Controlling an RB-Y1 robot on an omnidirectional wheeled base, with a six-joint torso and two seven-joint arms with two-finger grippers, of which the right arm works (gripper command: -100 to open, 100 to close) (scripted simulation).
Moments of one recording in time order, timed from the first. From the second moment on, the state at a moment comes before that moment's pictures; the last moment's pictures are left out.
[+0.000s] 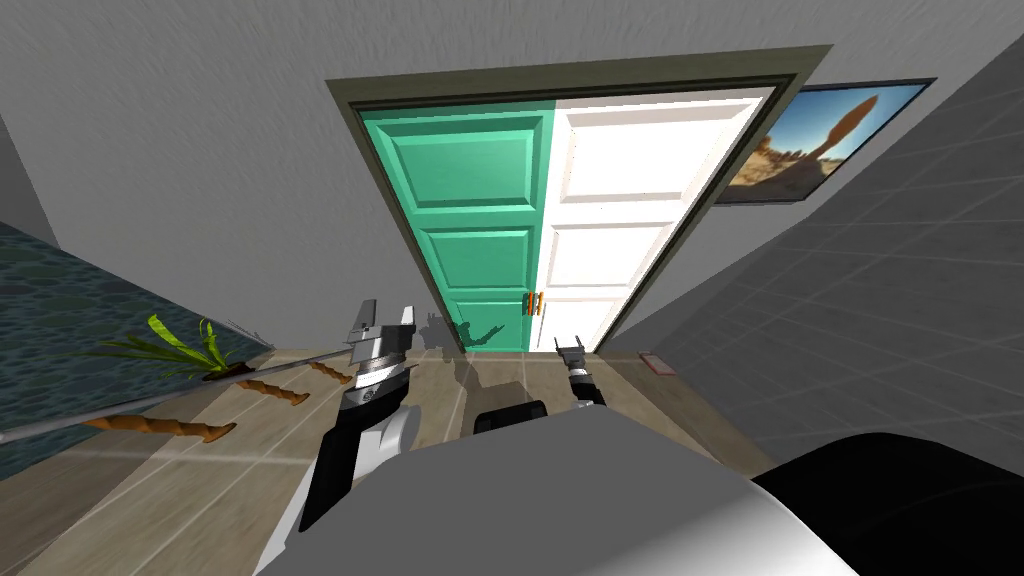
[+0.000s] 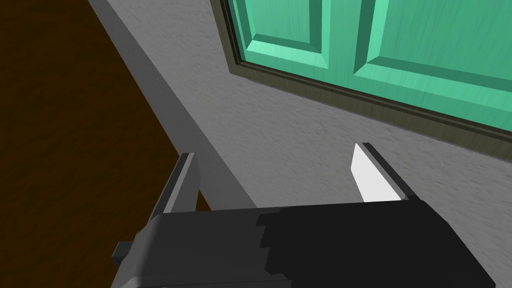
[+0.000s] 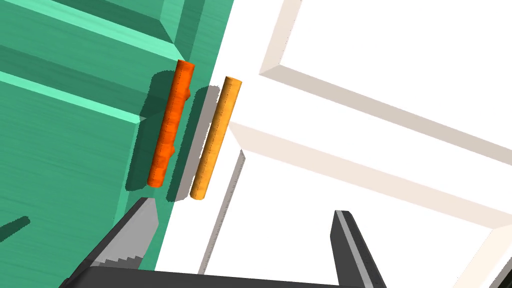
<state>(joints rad) 0.36 -0.20 0.13 -1.37 -0.45 -0.74 -1.05</state>
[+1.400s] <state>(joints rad) 0.29 -0.25 0.17 -1.10 -0.56 -0.81 -1.31</state>
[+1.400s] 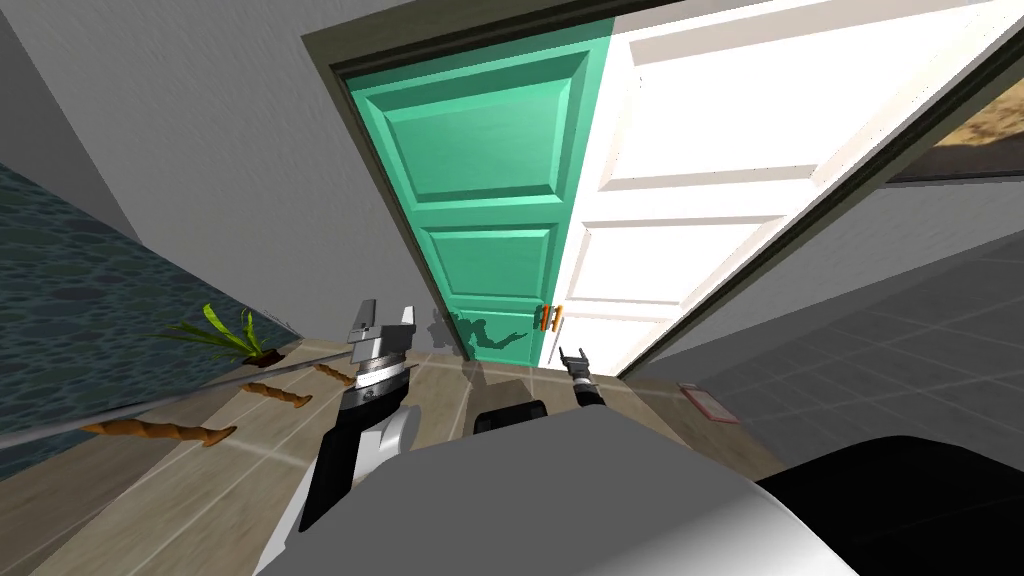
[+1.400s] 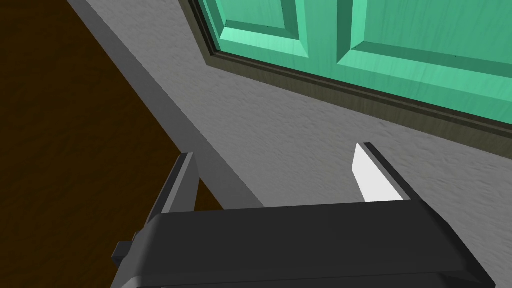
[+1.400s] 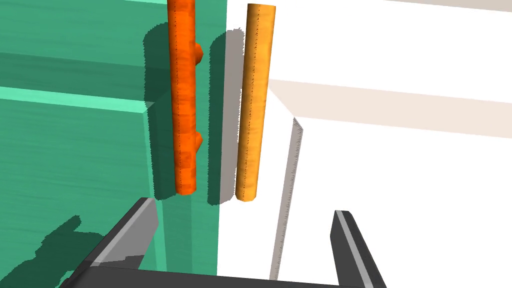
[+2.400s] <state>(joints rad) 0.35 -0.28 0.14 -1.03 -0.60 -0.82 -1.37</state>
